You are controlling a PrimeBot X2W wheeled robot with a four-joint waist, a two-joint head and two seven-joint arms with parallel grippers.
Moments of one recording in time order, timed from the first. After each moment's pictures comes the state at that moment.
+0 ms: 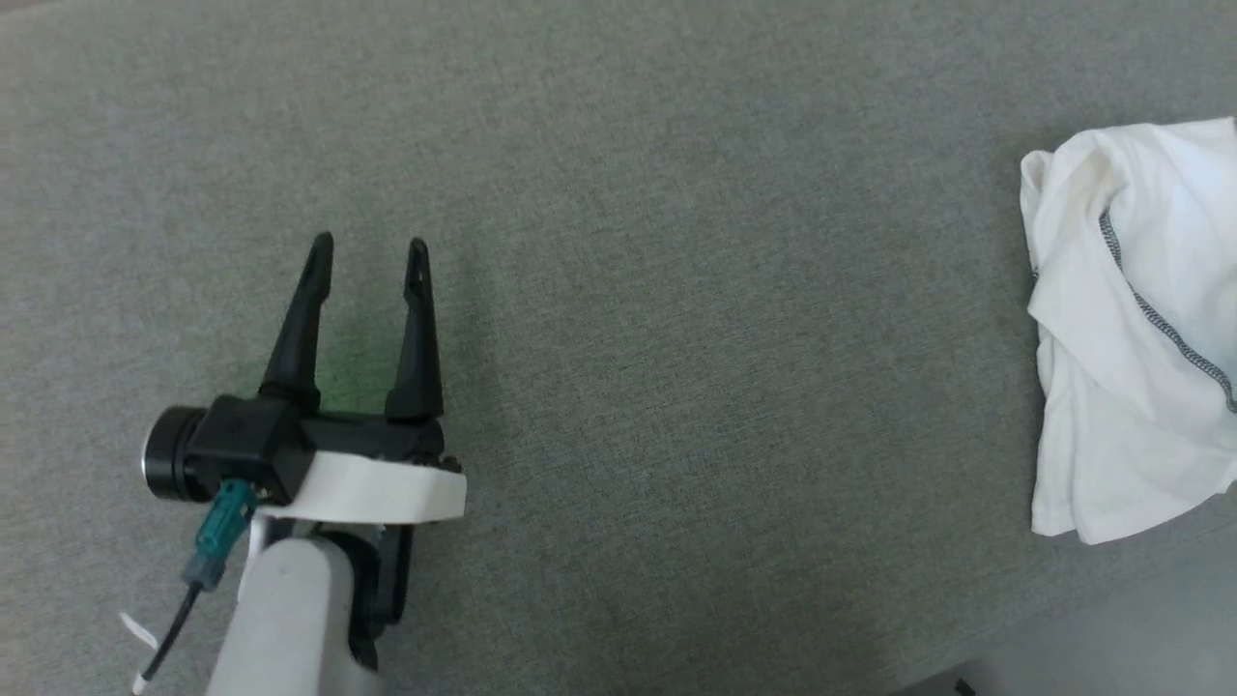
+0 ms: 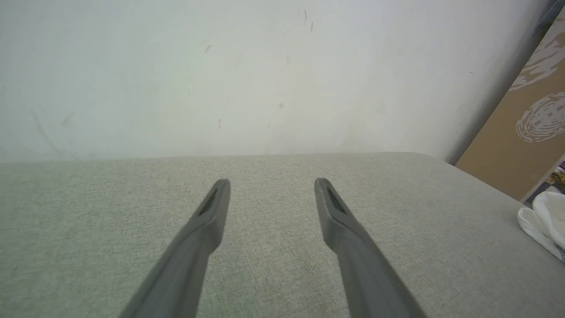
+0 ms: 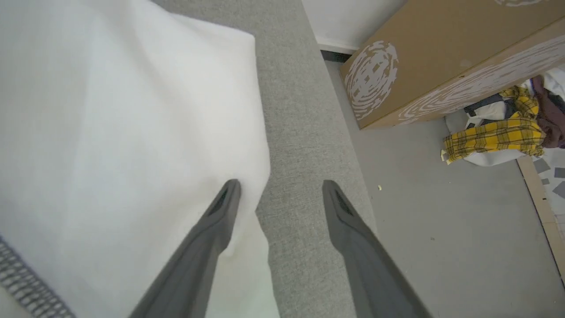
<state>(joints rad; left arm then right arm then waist) -0.23 0.10 -0.10 -0.05 -0.14 0.02 -0.25 -0.67 -0.59 0.19 0.92 0.32 0.13 -0.06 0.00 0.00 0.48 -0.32</state>
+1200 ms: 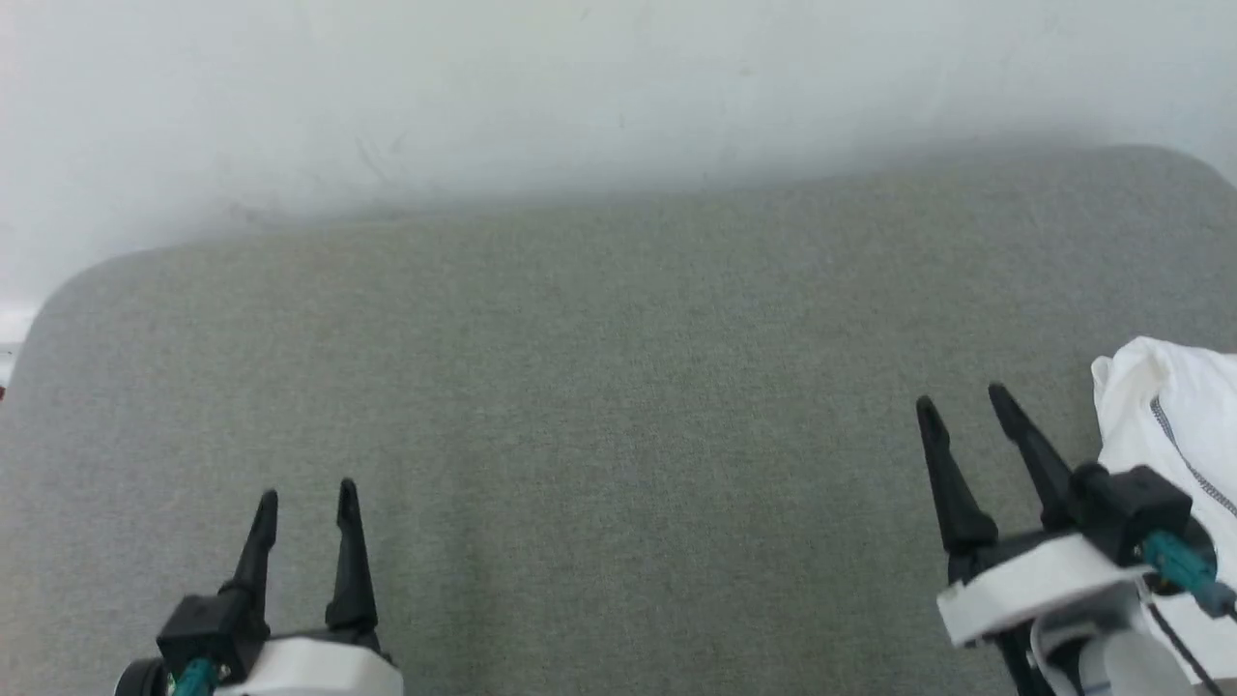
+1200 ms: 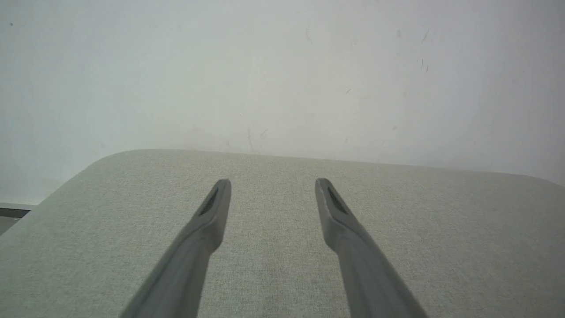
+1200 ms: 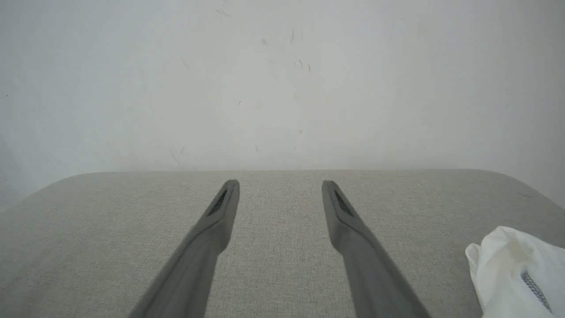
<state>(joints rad) 0.08 0.08 0.03 0.04 -0.20 0.04 -0.26 -0.06 -0.12 0.07 0.09 0.21 0.13 -0.17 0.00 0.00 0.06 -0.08</state>
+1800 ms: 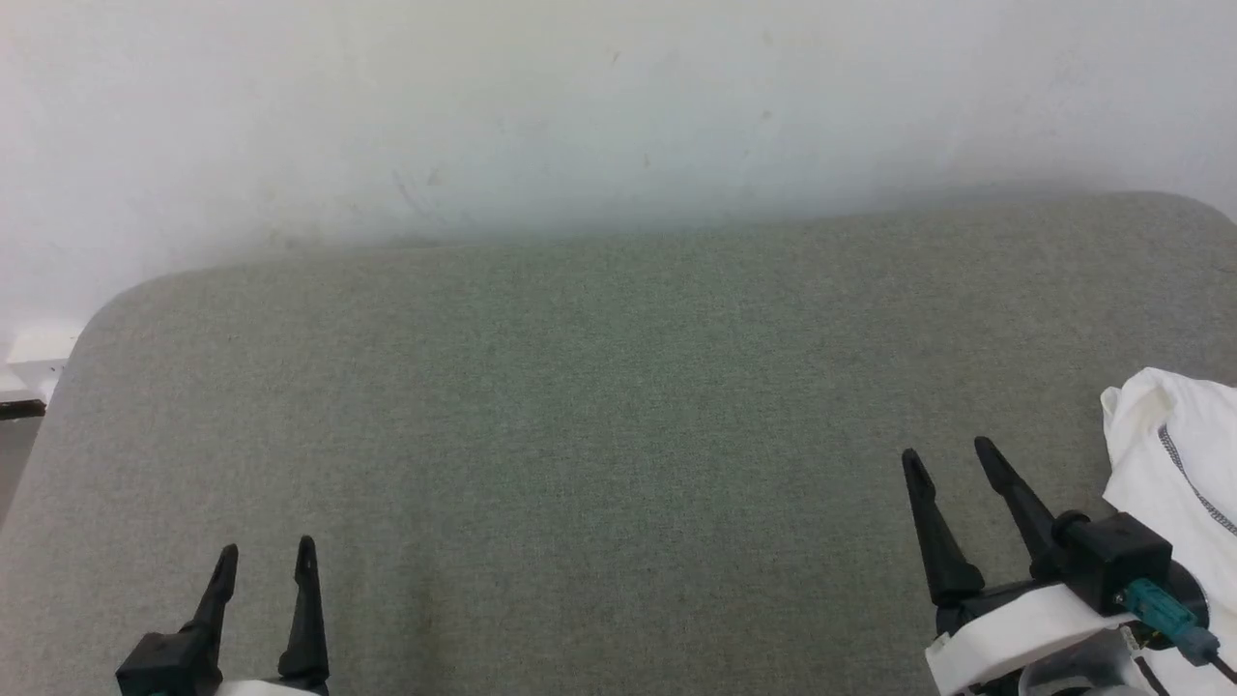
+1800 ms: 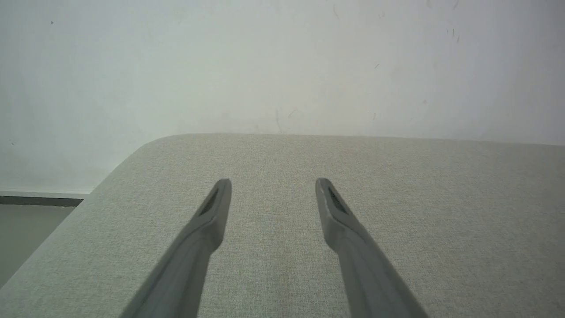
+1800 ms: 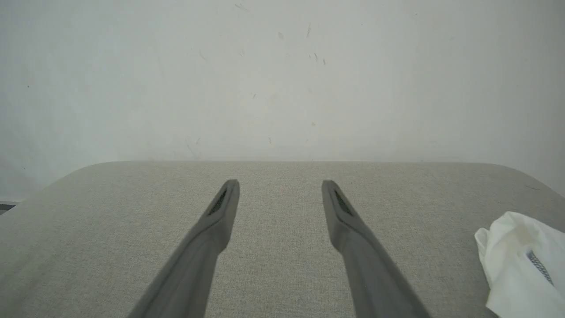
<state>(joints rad) 0.14 0.17 0.08 0.12 -0.20 -0.02 -0.26 0.07 -0.07 0.06 -0.01 0.16 0.13 -0.10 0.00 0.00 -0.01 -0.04</state>
